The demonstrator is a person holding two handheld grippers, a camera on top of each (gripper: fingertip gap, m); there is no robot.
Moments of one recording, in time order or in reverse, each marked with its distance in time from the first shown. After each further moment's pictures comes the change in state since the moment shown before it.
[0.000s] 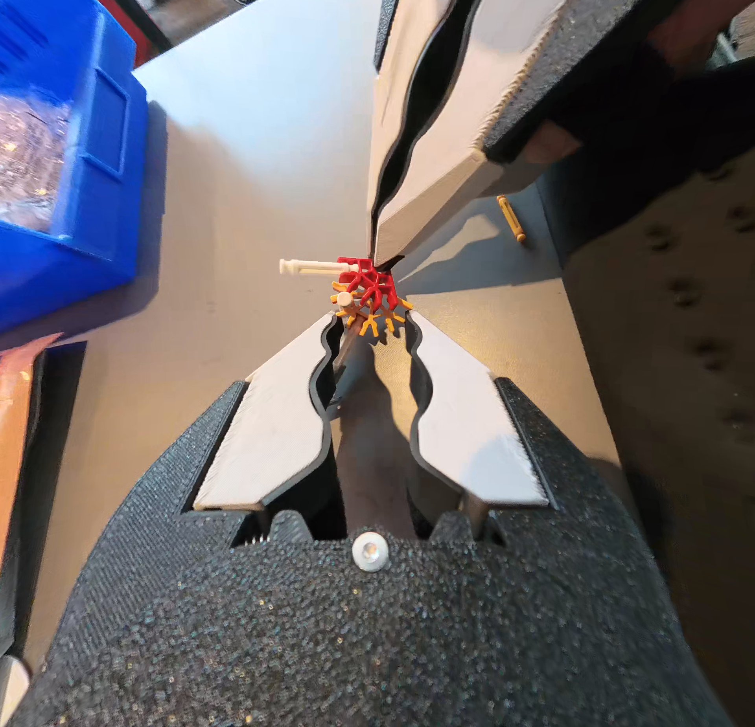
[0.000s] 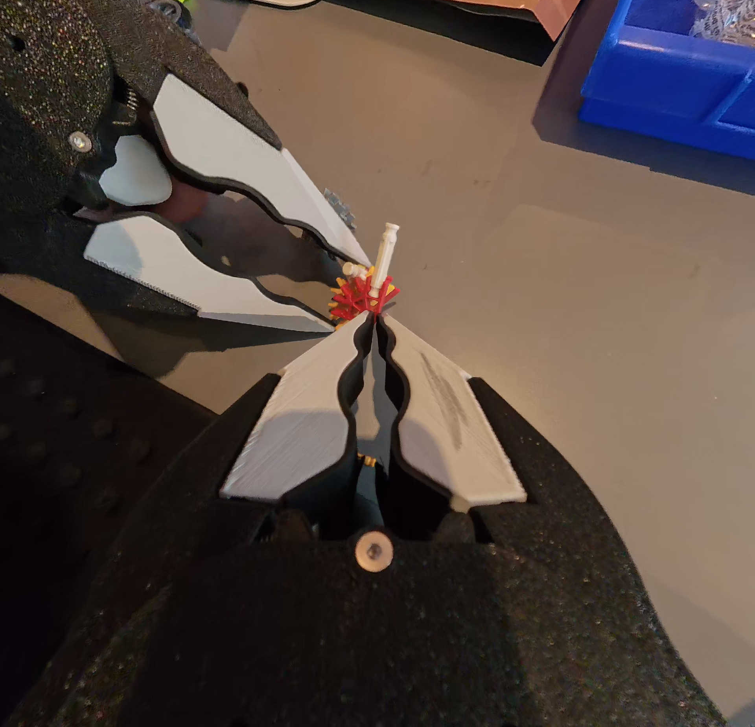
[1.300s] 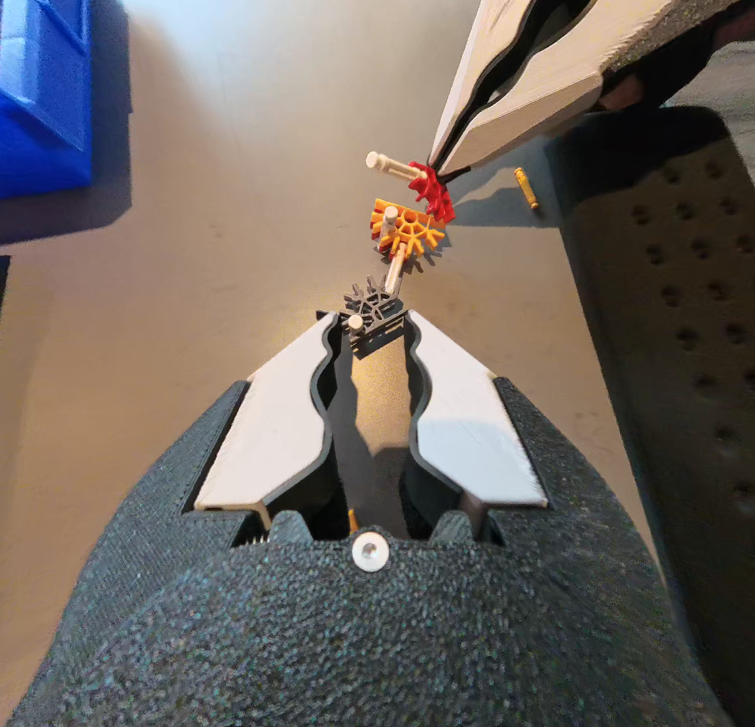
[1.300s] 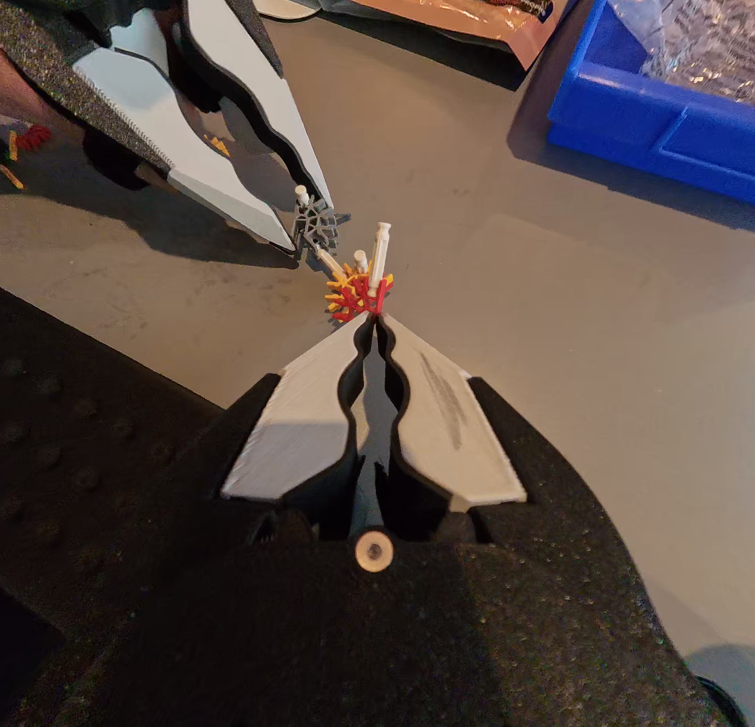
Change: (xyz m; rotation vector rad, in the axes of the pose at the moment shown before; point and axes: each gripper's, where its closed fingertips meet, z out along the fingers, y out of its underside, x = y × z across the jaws) left arm -0.023 0.024 -0.024 -0.031 0.238 -0.216; right arm 0.008 -0.002 -0.012 0.029 0.035 -0.051
